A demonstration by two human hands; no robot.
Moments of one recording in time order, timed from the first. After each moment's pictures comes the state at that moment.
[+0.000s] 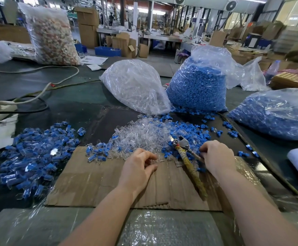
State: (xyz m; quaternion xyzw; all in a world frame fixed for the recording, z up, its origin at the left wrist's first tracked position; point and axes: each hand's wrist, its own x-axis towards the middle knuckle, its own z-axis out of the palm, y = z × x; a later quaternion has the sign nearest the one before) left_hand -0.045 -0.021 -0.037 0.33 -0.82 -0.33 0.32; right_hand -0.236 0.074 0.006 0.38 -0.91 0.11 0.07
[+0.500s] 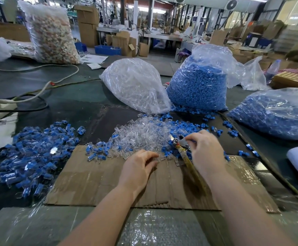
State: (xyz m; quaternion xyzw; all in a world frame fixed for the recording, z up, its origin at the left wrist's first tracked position) left_hand -0.043 -0.021 -0.038 0.32 -0.84 -0.31 0.32; right_hand -0.199 0.063 0.016 0.46 -0.84 0.27 0.12
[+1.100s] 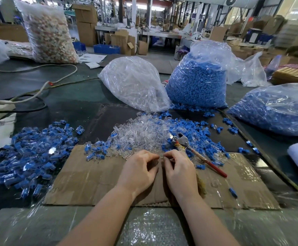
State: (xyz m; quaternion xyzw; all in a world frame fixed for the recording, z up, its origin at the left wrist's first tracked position) left_hand -0.045 -0.019 -0.037 0.30 -0.86 -0.27 0.30; right_hand -0.146 0.062 -0.036 0.46 -0.79 0.41 0.01
